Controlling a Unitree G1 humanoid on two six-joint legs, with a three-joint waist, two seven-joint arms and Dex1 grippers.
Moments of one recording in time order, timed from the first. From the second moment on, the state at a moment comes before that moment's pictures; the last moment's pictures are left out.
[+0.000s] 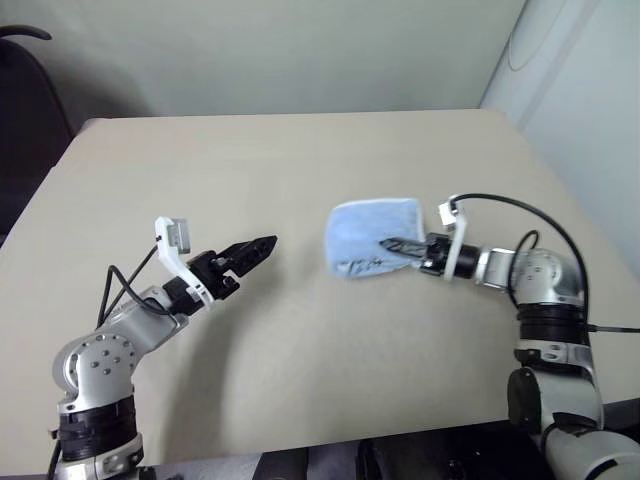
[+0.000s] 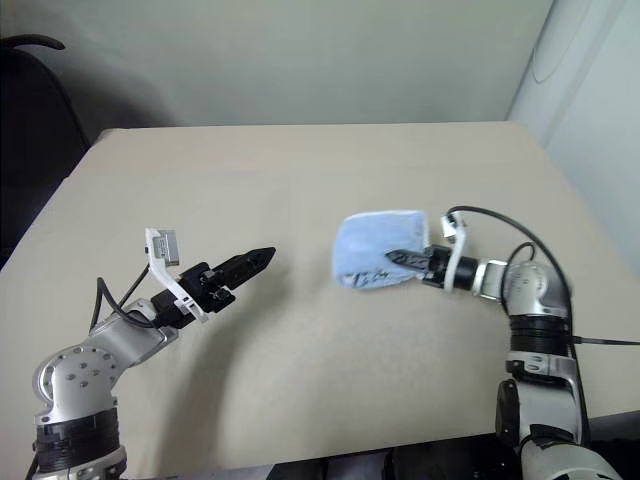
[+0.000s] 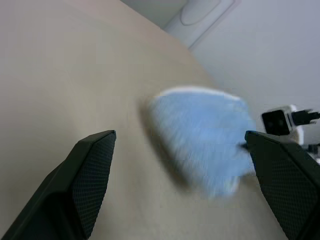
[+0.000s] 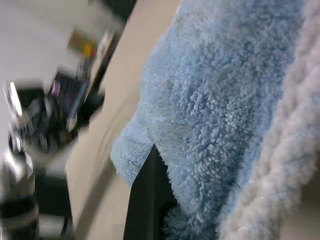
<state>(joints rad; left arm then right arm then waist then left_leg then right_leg) -0.24 0.48 0.42 -0.24 -1.15 0.95 -0.34 -0.73 -0.38 -0.33 0.27 0.64 1.27 0.75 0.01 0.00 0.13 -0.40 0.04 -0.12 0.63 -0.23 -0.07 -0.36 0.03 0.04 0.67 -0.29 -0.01</state>
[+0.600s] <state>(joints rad) -0.29 0.29 0.39 -0.22 -1.19 0.88 -0.23 -0.77 -0.37 -0.92 0.46 0.63 0.96 -0.08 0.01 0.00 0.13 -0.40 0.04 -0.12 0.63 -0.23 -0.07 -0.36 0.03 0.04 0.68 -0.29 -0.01</state>
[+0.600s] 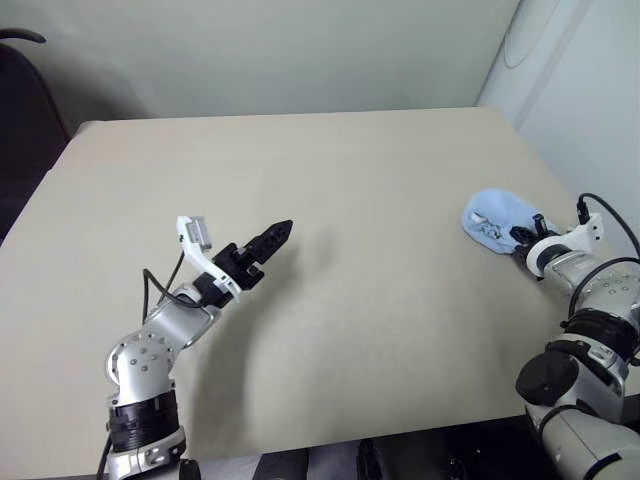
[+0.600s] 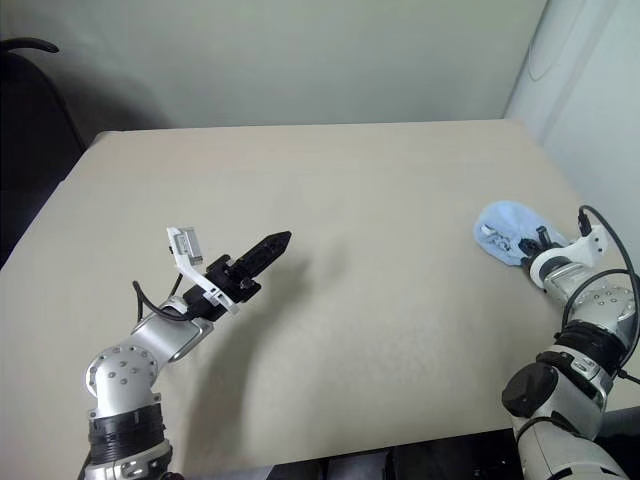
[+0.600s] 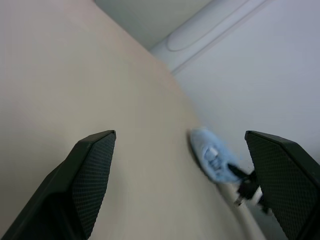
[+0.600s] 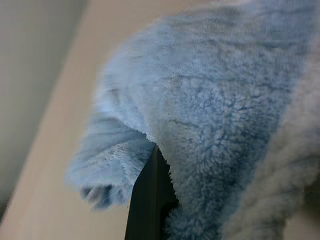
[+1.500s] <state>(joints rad) -0.27 0.25 0.38 -0.19 -1.20 0.84 -0.23 -0.59 -0.49 -0.85 0.33 0.71 0.92 0.00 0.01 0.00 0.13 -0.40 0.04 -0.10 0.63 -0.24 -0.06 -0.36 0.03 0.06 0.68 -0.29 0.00</state>
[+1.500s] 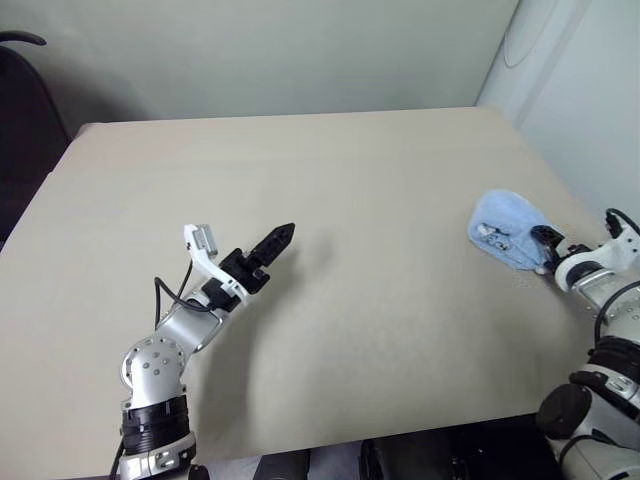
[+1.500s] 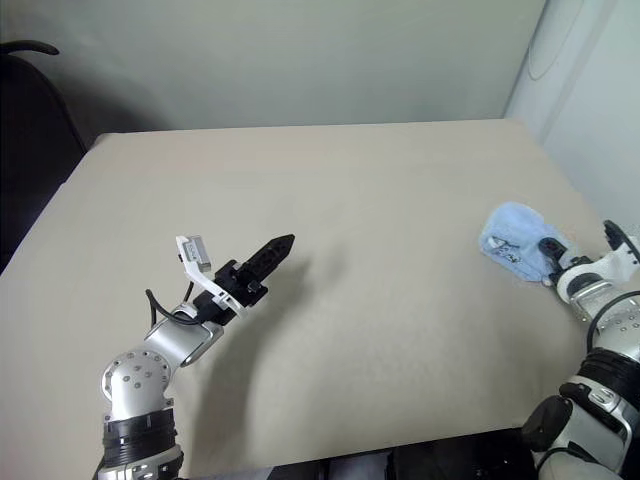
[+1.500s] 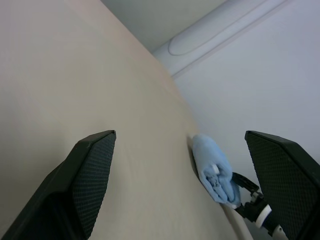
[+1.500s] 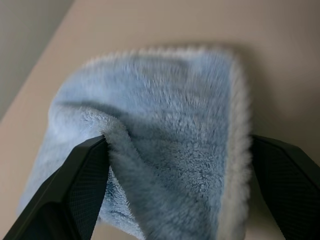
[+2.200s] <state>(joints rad) -0.23 0.26 0.41 -0.18 -1.20 0.81 -0.23 -0.53 -0.67 -0.59 0.36 0.62 0.71 0.36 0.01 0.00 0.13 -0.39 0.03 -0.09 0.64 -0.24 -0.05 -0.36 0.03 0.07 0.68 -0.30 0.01</state>
